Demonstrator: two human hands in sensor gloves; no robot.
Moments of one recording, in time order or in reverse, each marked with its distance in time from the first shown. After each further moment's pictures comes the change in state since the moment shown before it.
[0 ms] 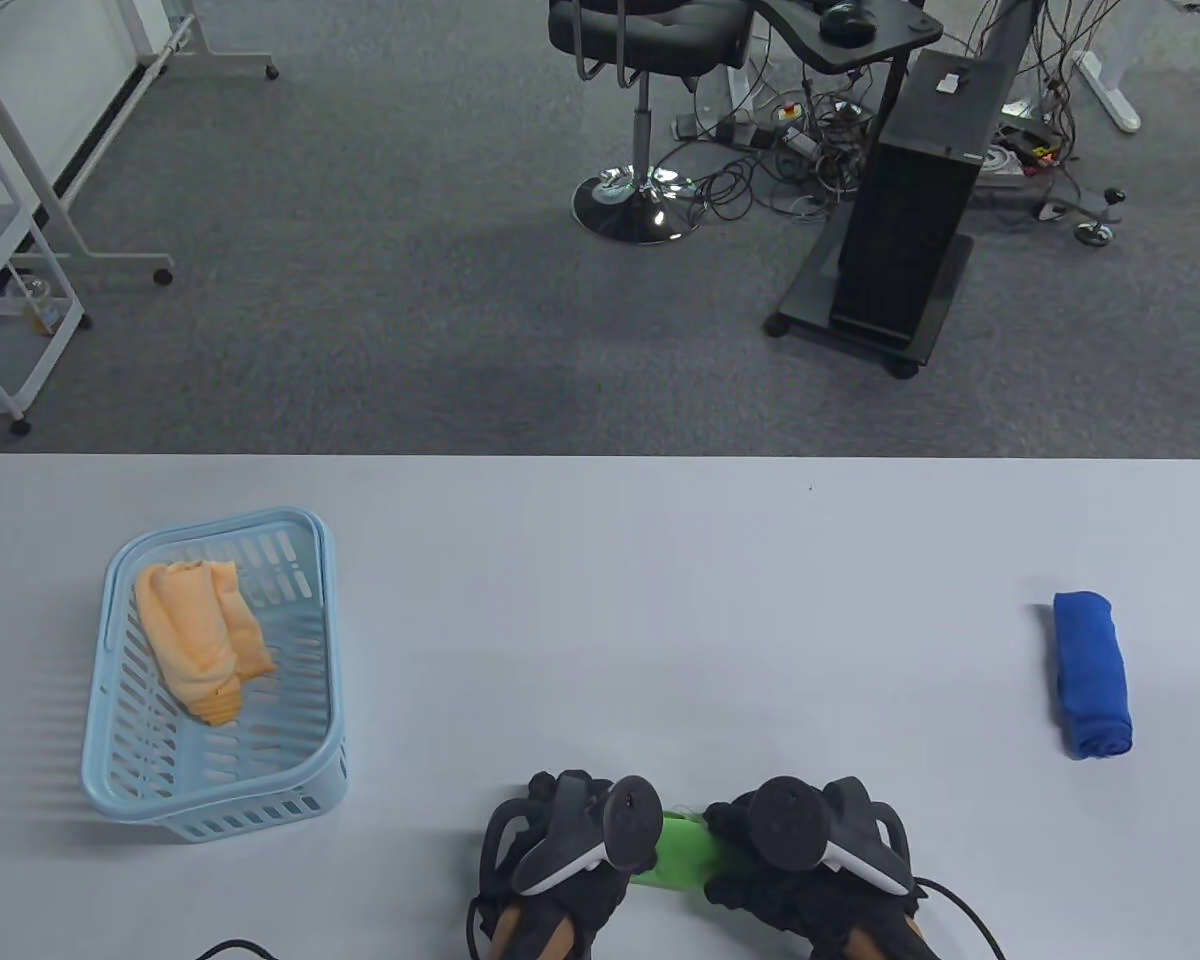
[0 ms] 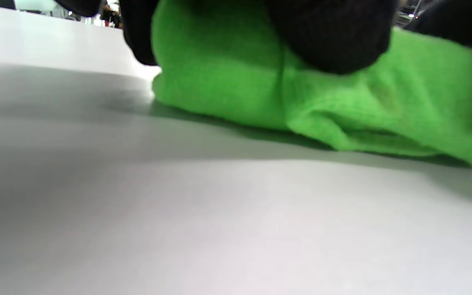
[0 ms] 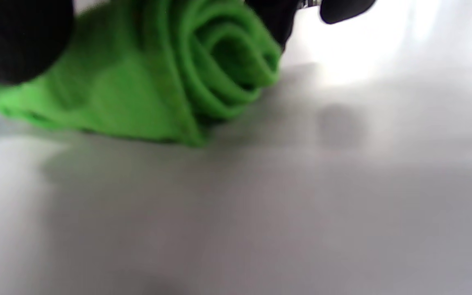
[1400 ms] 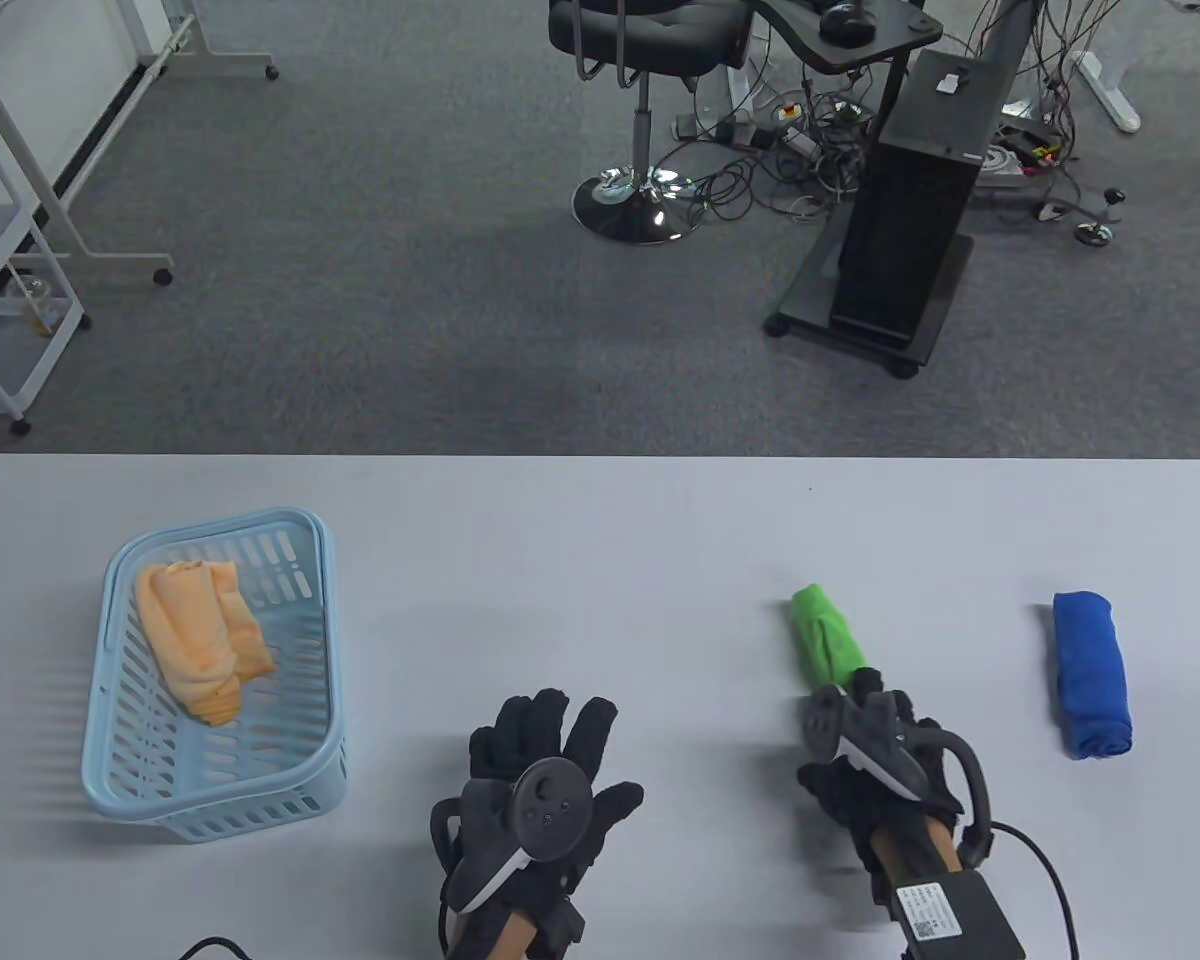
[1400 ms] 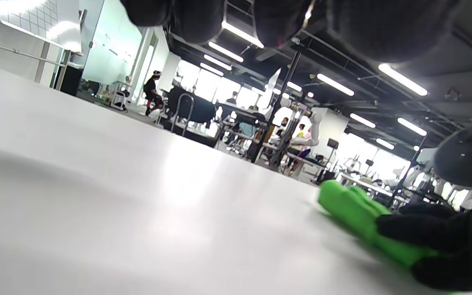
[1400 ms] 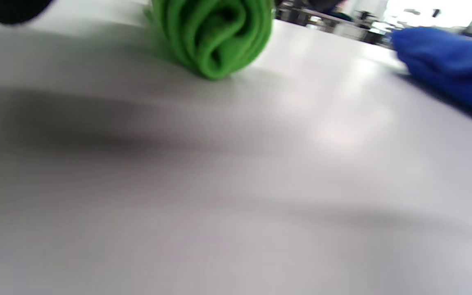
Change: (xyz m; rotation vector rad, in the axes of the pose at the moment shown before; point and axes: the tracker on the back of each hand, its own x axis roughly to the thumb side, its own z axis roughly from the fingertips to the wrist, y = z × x) left_hand -0.032 0.050 0.032 0.360 0.077 0.196; right_hand -0.112 -0.029 -0.042 0.046 0.619 0.198
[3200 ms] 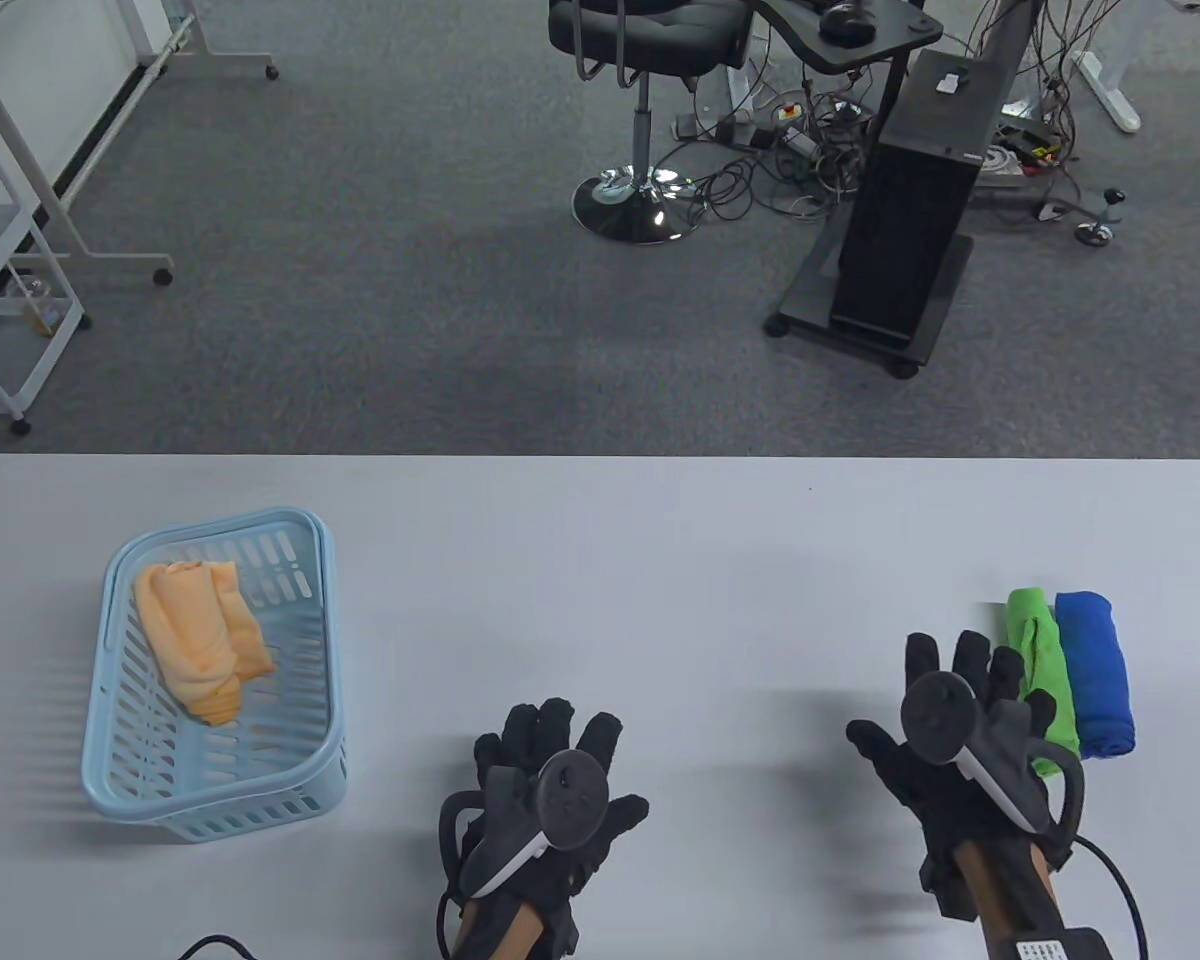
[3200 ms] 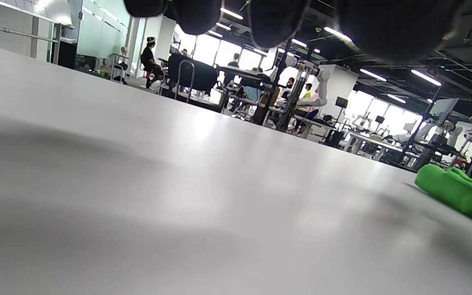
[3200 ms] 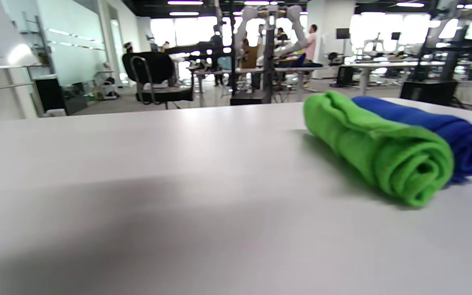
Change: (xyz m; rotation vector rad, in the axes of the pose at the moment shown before) left_hand 0.001 -0.015 -0.008 -0.122 0.002 -0.077; right_hand -0.037 -0.057 0.063 -0.257 -0.096 -0.262
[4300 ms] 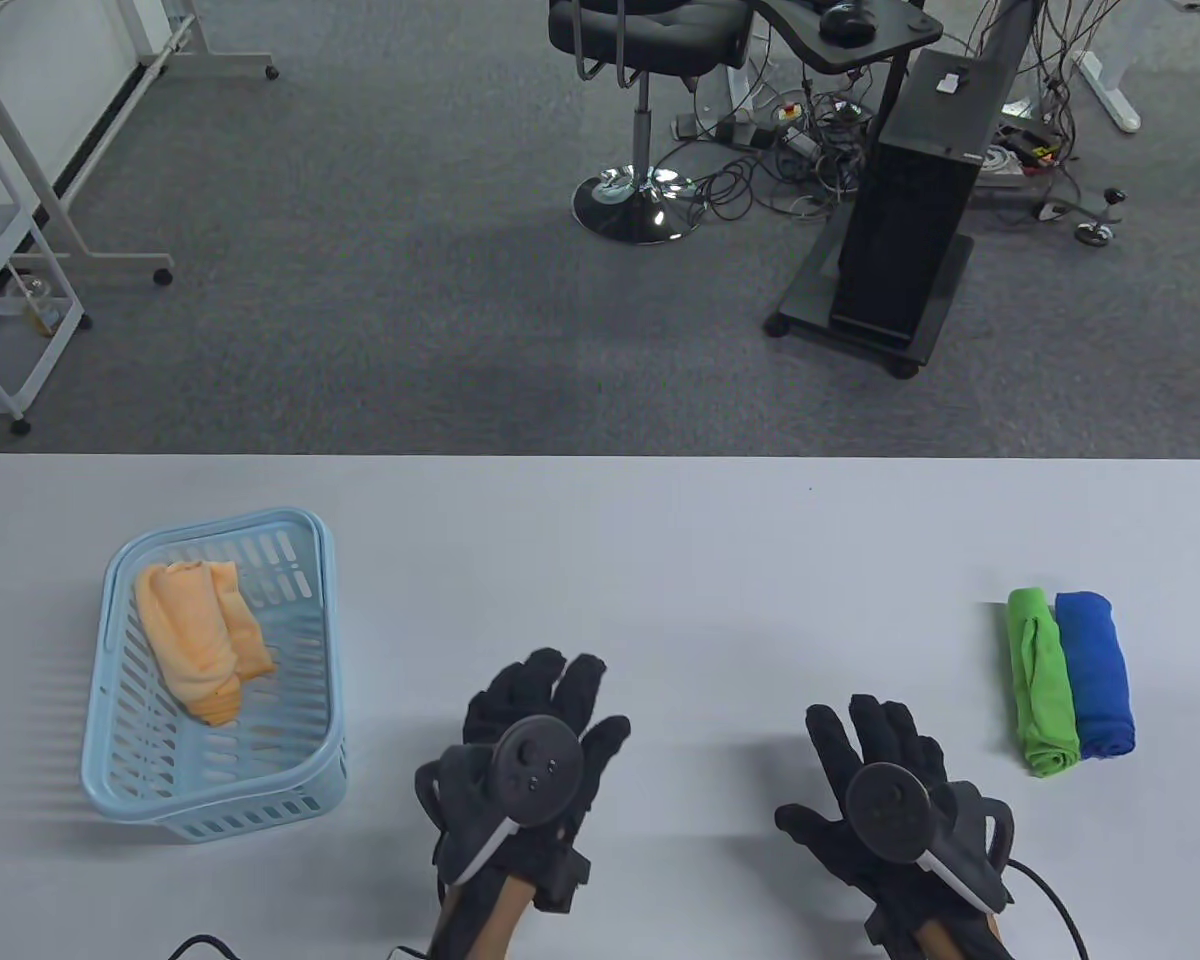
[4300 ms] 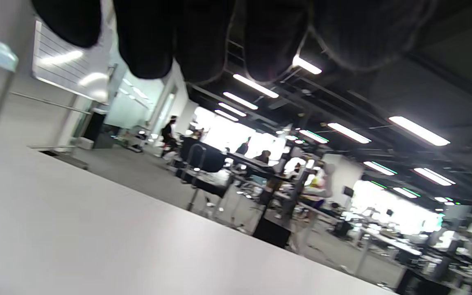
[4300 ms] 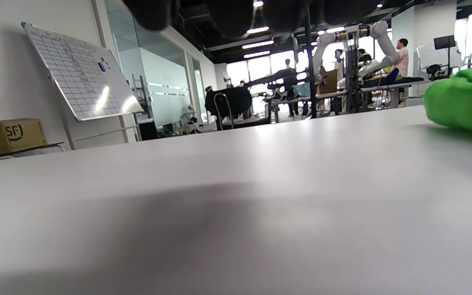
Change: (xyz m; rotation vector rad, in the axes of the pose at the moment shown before) left_hand -0.002 0.105 -0.003 0.308 0.104 0.101; right_hand 0.025 0.035 0.037 -0.124 -0.278 -0.133
